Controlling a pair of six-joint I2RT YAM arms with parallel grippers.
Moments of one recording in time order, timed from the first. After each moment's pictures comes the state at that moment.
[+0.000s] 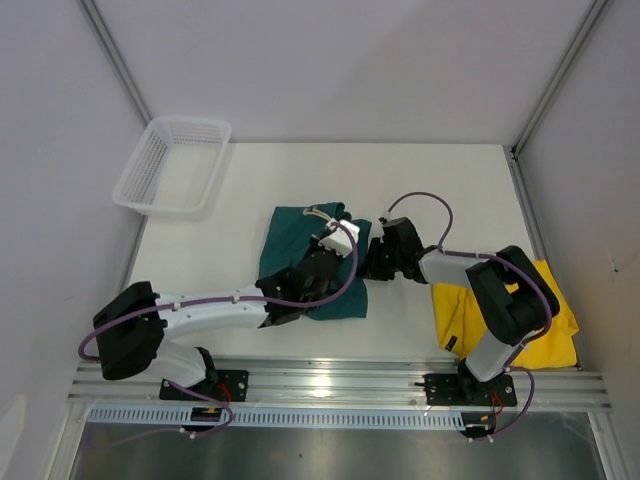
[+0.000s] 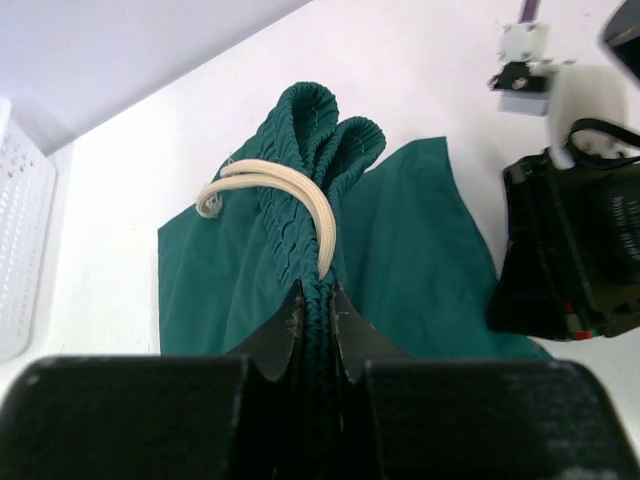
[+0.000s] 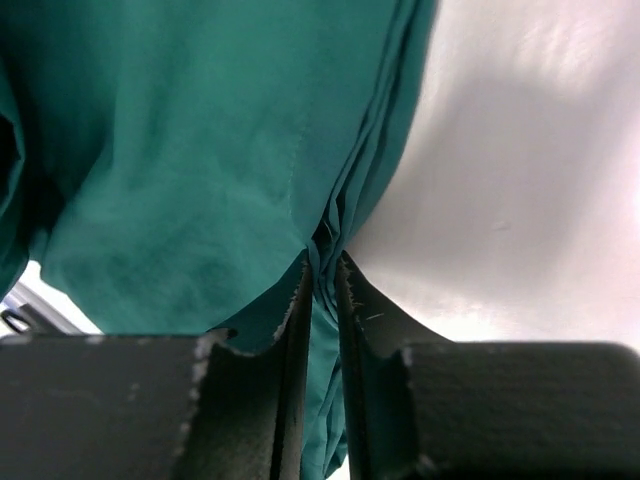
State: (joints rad) left arm -1.10 1.40 0.81 0.27 -0.81 0.07; right arm 0.52 1.69 0.79 0.03 -0.26 0.68
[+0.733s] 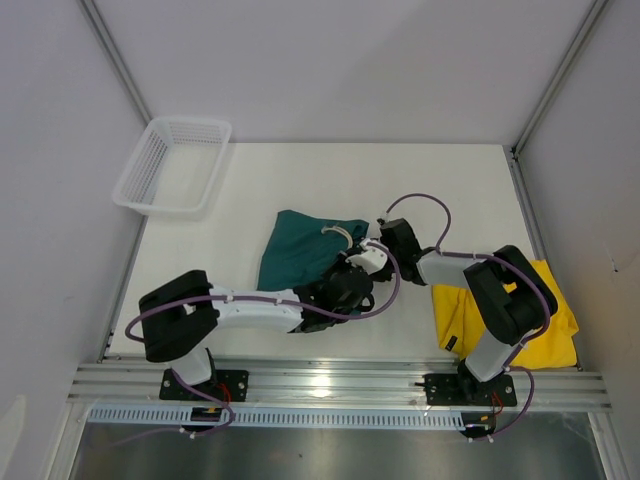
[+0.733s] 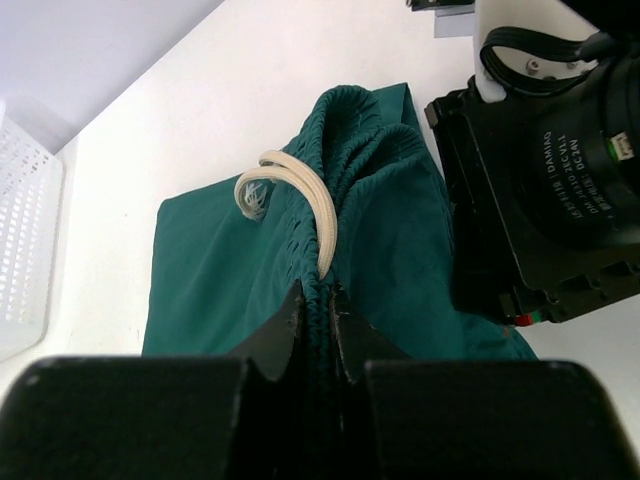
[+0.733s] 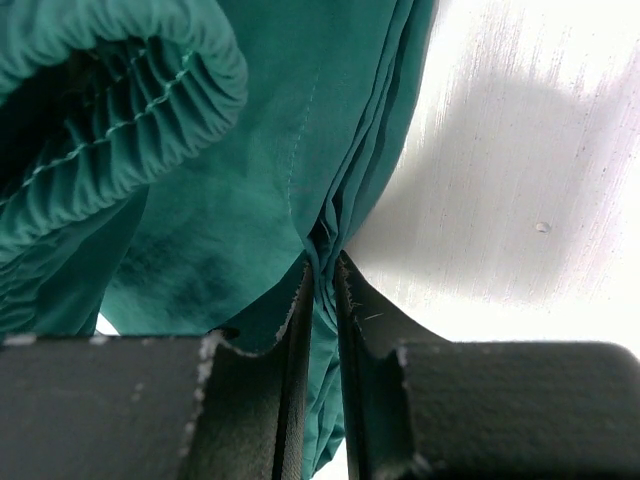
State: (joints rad) left arm -1.21 1.65 0.90 0.28 -0.93 0.10; right arm 0.54 1.70 0.78 0.08 -0.25 0.74
